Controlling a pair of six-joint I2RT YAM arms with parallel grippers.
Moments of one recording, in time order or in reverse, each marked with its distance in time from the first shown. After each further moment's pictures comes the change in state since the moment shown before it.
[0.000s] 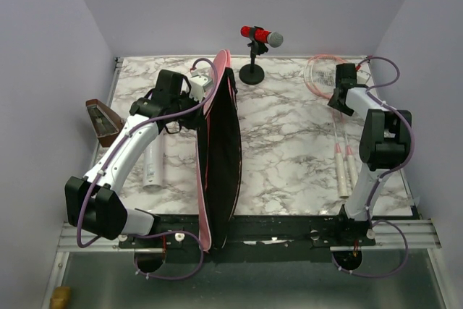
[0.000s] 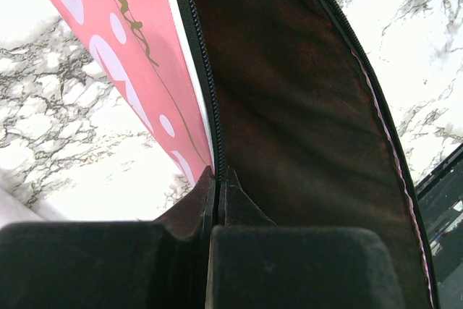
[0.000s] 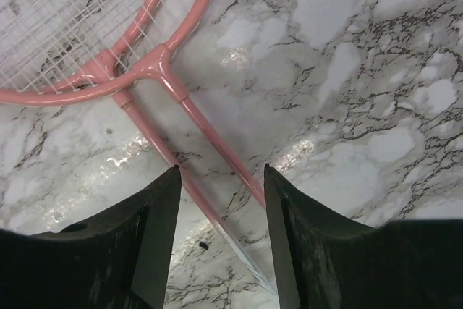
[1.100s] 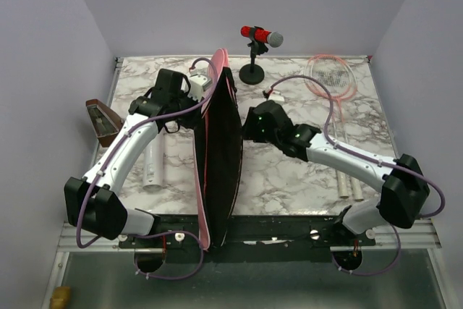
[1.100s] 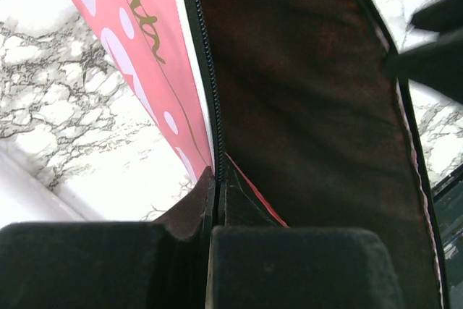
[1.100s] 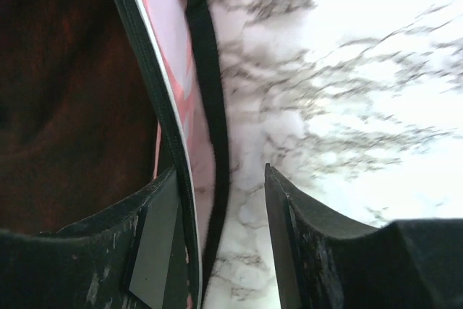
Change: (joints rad) left arm -0.001 0.000 0.031 -0.041 -0.057 0.016; right arm 0.905 -0.478 -0.310 0.157 -0.121 0.262
